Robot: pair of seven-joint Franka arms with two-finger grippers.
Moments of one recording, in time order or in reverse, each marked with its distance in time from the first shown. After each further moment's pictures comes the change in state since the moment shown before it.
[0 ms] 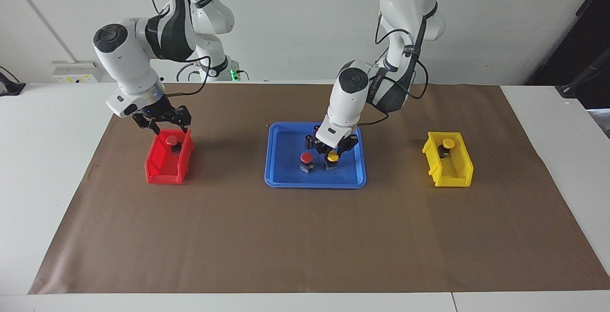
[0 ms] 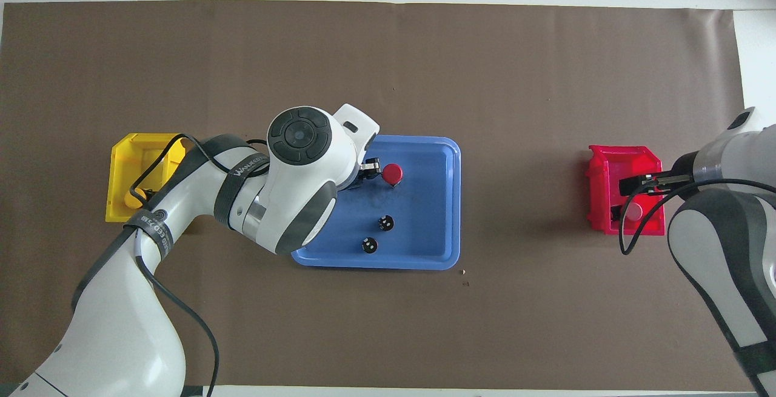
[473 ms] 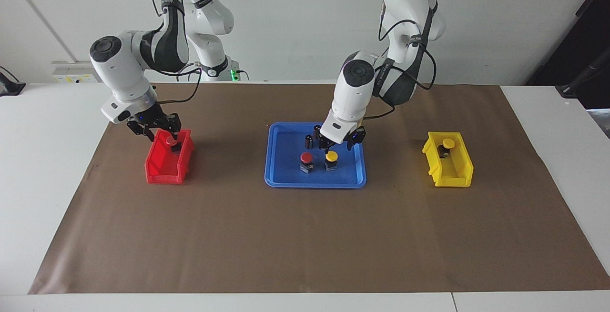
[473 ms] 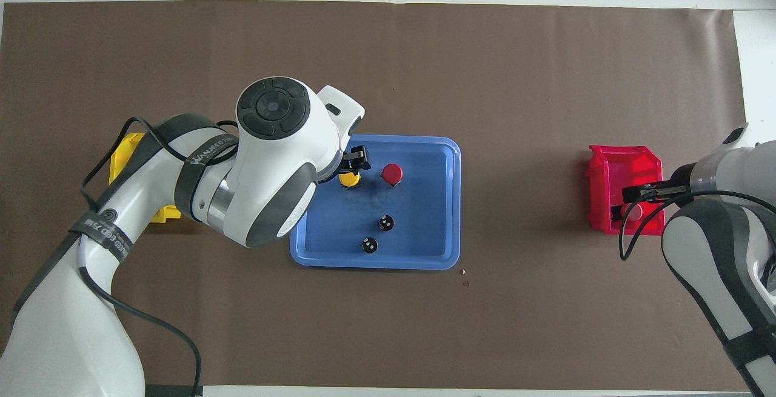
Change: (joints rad) left arm 0.044 -0.103 0.024 0.103 0.000 -0.266 0.045; right arm -0.021 0.018 0.004 -0.072 0.000 0.102 -0.020
